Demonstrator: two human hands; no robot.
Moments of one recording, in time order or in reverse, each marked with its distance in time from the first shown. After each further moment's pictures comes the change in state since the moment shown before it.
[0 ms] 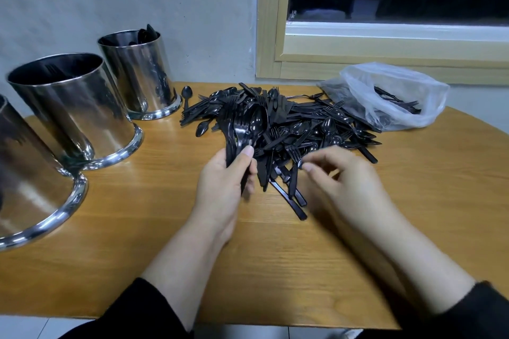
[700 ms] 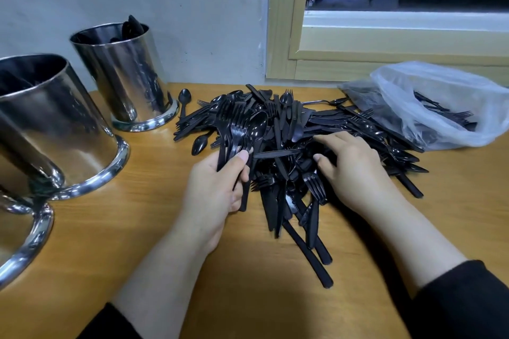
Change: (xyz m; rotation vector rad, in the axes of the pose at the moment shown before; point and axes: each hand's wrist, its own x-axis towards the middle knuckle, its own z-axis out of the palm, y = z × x) left_hand 0.077 -0.007 -0.015 0.107 0.005 -0.023; right_hand 0.106 0.054 0.037 -0.419 -0.148 0.127
